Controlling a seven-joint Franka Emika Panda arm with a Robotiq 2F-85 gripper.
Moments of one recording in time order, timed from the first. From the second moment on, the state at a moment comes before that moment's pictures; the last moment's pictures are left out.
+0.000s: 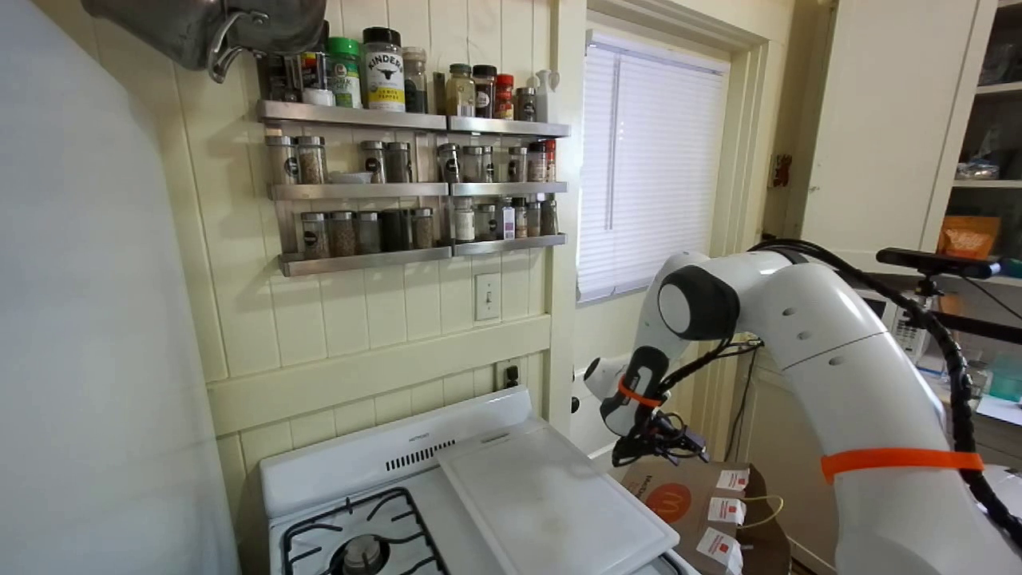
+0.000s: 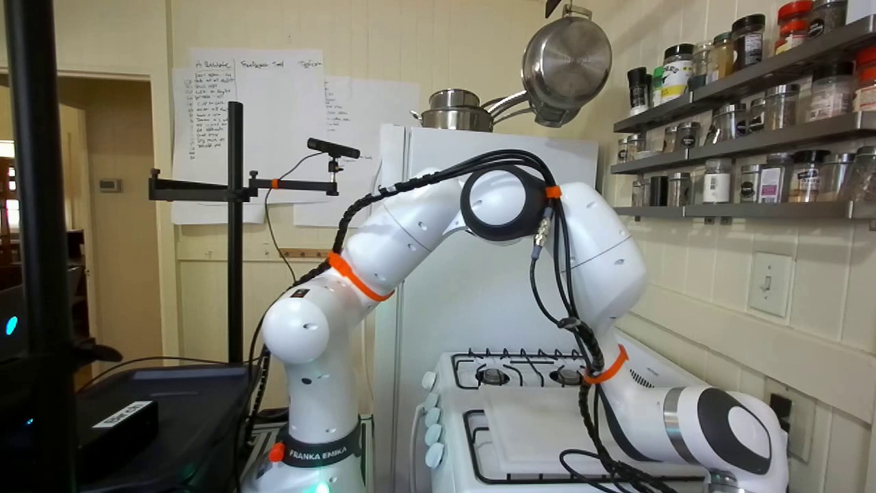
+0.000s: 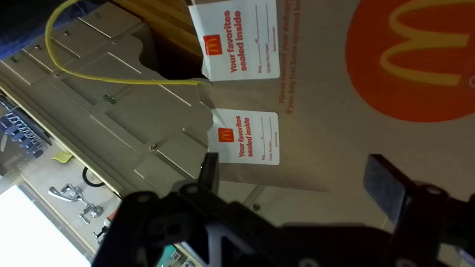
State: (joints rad) arm -0.26 0.74 -0.20 -1.83 -0.75 2.07 1.54
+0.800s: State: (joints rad) arm -0.23 0.57 -0.29 -1.93 -0.75 2.16 1.30
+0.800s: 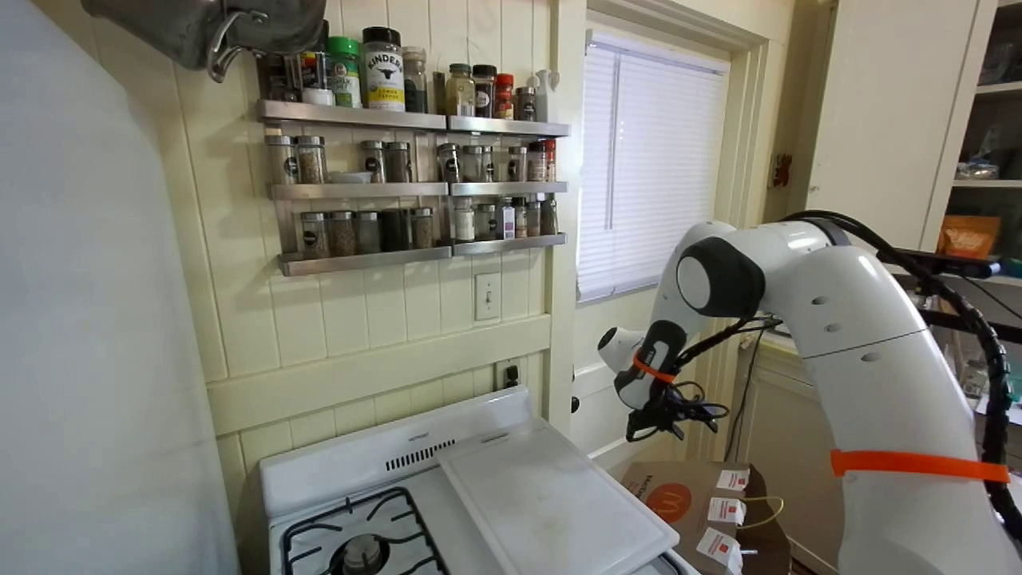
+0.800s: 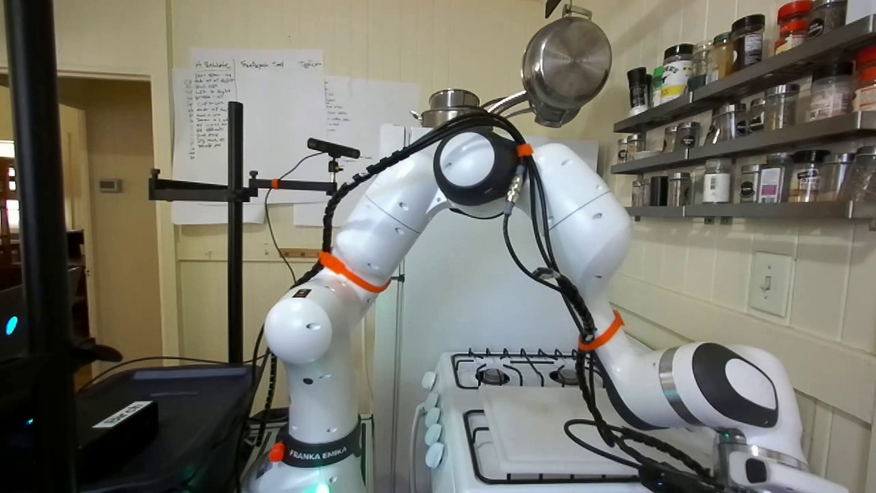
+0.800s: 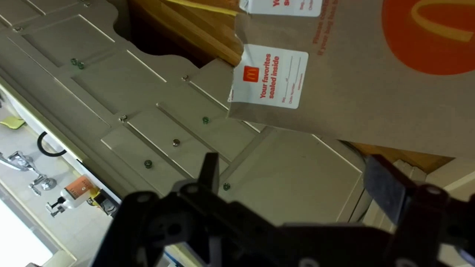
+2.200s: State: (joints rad) arm -0.33 0.05 -0.37 -2.31 -0.74 2.24 0.86
